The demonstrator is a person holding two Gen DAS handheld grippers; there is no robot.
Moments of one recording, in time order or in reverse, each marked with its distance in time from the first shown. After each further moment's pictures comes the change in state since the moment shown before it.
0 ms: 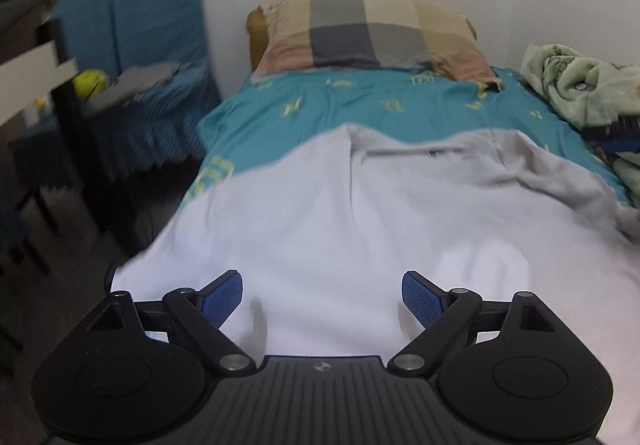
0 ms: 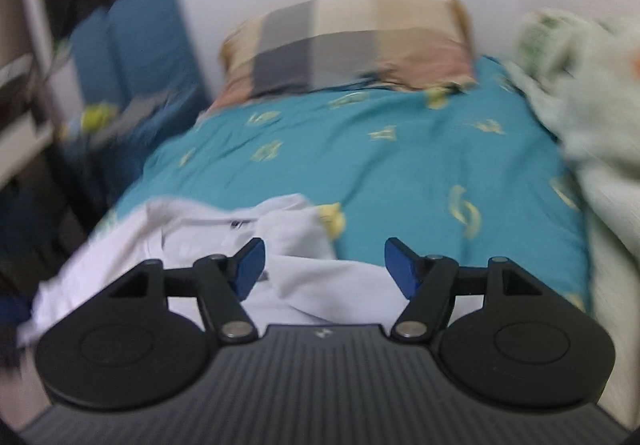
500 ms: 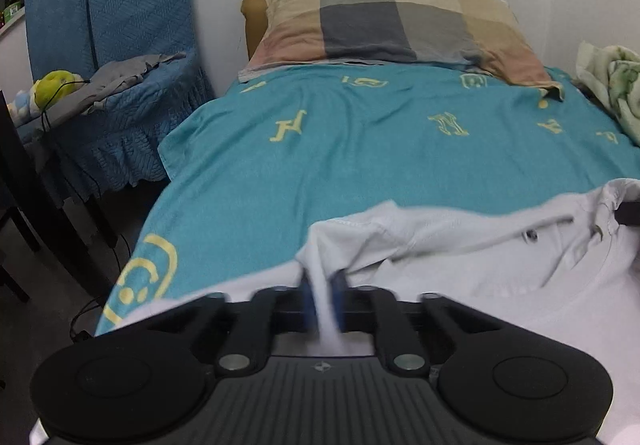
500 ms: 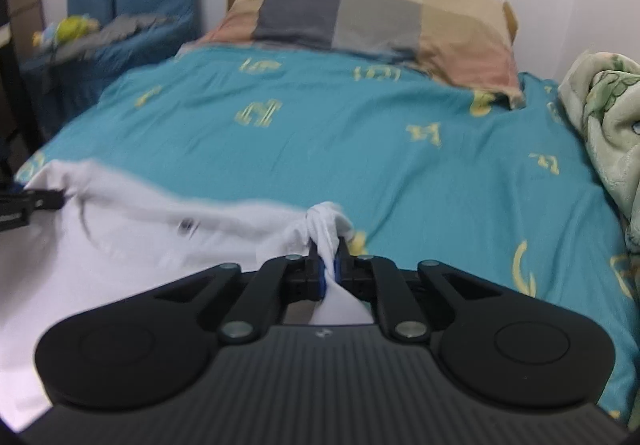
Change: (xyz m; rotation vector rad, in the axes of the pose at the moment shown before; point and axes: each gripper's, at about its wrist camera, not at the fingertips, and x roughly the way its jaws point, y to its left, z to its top) left arm 0.172 0.014 0.089 -0.056 0.065 0.052; right arm 0.129 0.036 0.030 -0.175 0.069 -0.115
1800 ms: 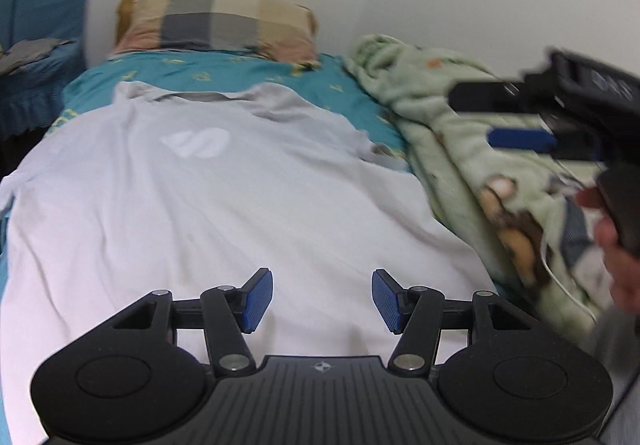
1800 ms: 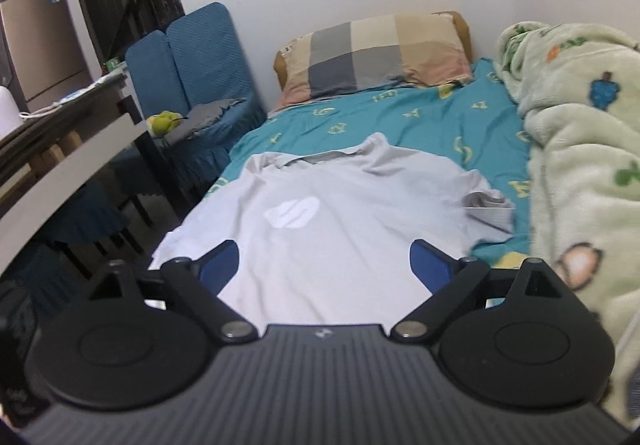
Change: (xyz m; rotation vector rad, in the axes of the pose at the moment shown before) left arm -0.391 -0.112 -0.254 0.069 -0.013 -0.530; right arm -0.399 0.026 -0.143 0.272 -0.121 0.171
